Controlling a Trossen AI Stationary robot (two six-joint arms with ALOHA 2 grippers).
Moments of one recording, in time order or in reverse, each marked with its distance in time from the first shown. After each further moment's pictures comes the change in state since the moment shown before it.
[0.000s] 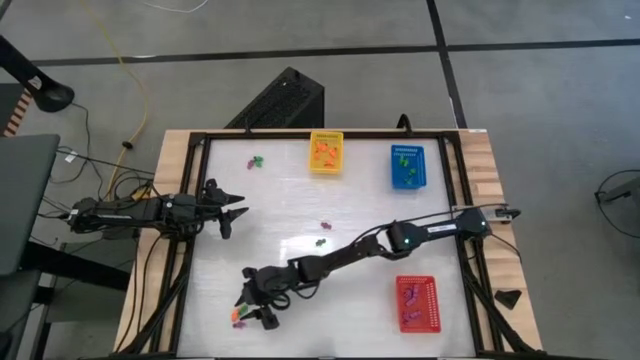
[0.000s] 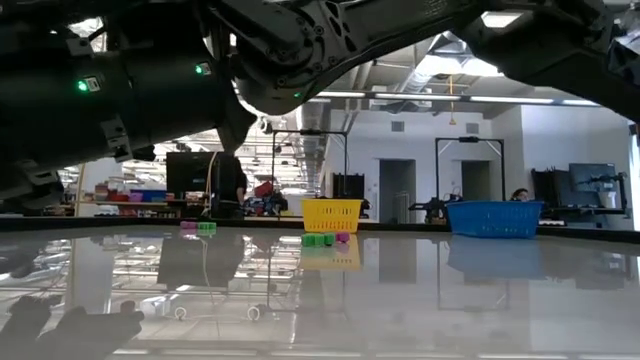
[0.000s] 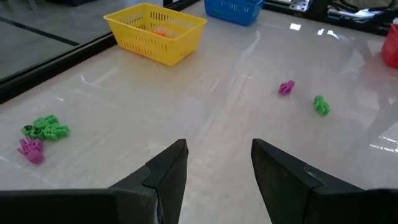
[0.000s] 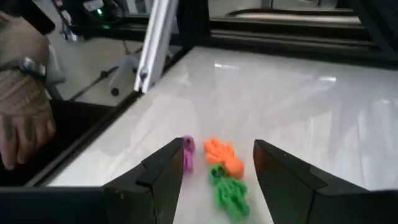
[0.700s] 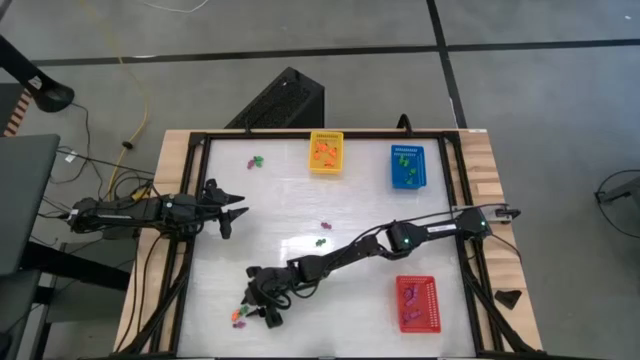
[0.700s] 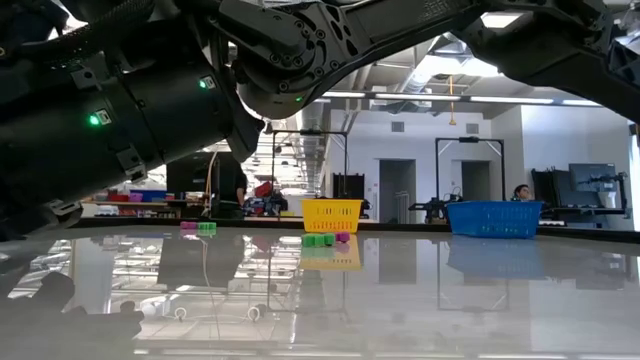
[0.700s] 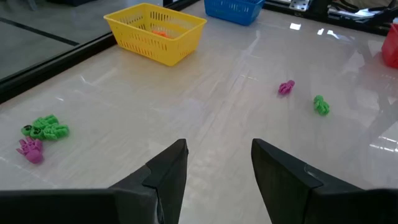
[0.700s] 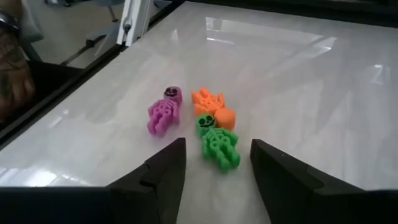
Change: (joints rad) left arm 0.000 0.000 0.000 -0.001 0.000 0.000; right arm -0.002 0.001 -0.013 -0.106 0.040 -0.066
